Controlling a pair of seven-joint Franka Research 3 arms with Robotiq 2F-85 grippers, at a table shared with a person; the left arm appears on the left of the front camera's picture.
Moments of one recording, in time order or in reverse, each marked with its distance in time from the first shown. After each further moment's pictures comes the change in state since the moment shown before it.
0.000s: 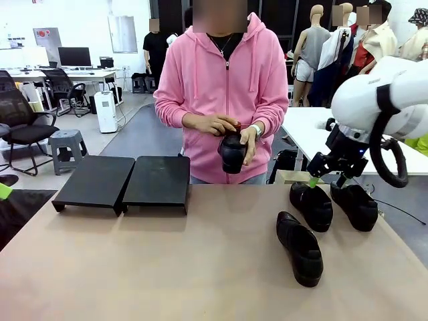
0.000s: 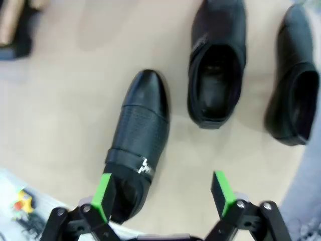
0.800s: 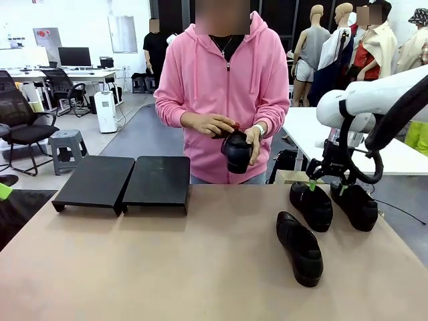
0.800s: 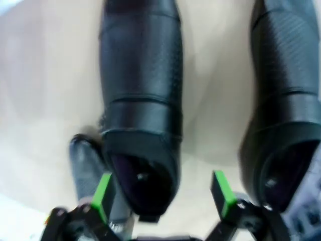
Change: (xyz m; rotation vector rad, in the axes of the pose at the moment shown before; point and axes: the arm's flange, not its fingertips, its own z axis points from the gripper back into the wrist) left arm 0.000 0.000 0.000 0.000 0.000 0.000; right arm 0.122 -0.100 -0.103 -0.015 0.308 -0.273
